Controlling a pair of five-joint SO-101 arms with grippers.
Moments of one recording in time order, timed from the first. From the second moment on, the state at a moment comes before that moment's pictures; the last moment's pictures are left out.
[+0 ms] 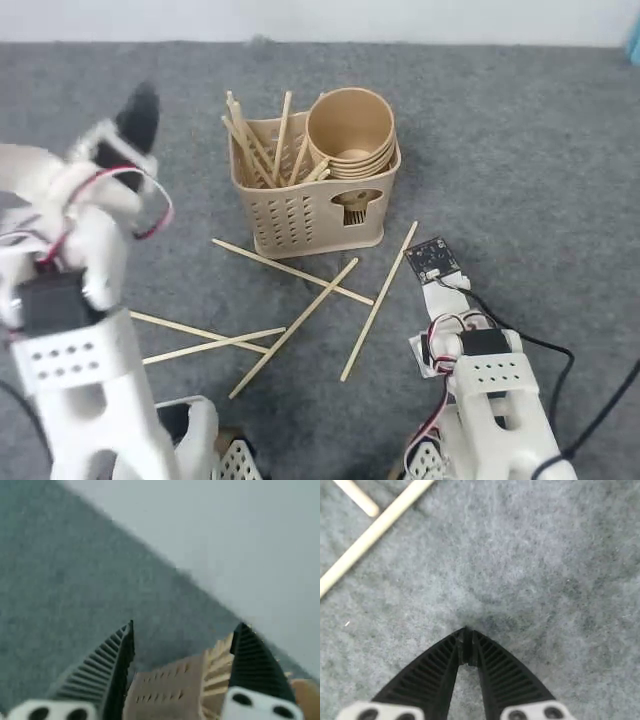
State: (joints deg) left arm -17.8 -44.0 22.4 65.4 38.5; right arm -9.6 -51.4 82.5 52.4 16.0
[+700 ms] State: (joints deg) left arm -11.5 -22.2 56.3 46.6 46.2; right arm -9.6 -51.4 82.5 52.4 16.0
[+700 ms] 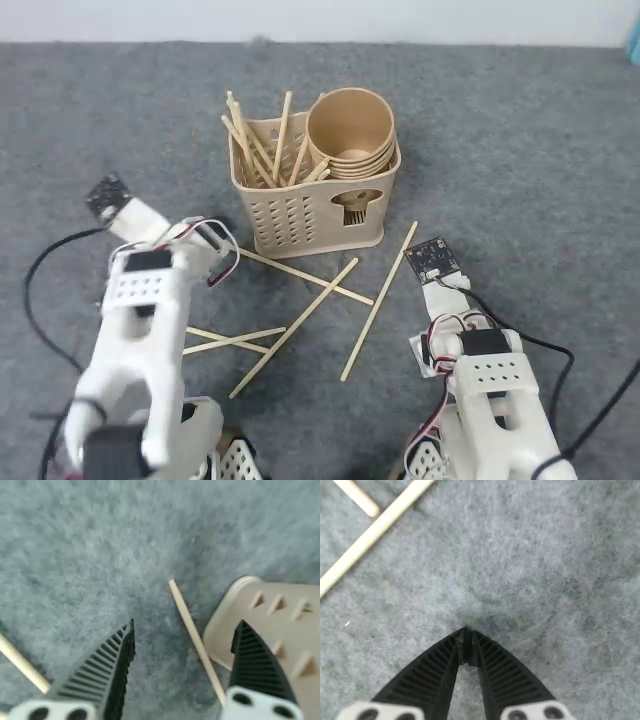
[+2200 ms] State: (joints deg) left arm -8.5 -4.8 41.6 45.5 49.8; right arm -9.6 -51.4 82.5 52.4 16.0
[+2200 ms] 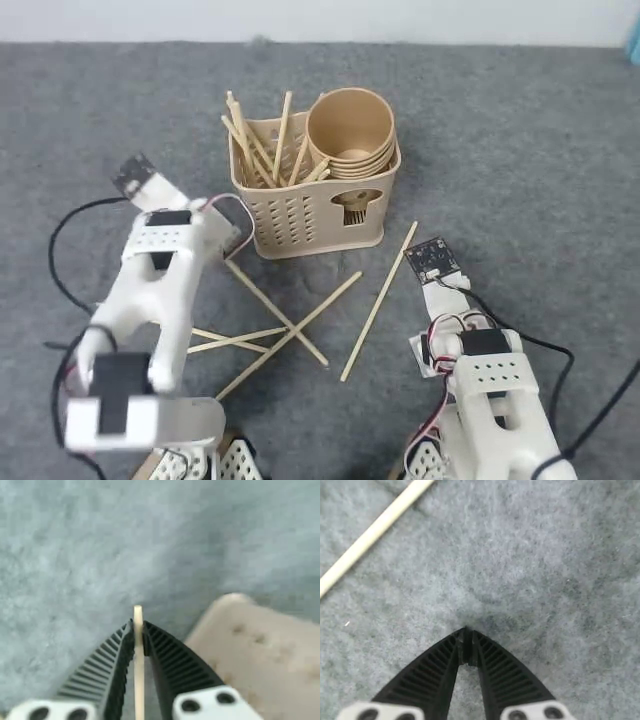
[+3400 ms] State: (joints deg) left arm -9.8 -68.5 32.2 14.4 23.3; right arm -9.6 -51.4 82.5 52.4 16.0
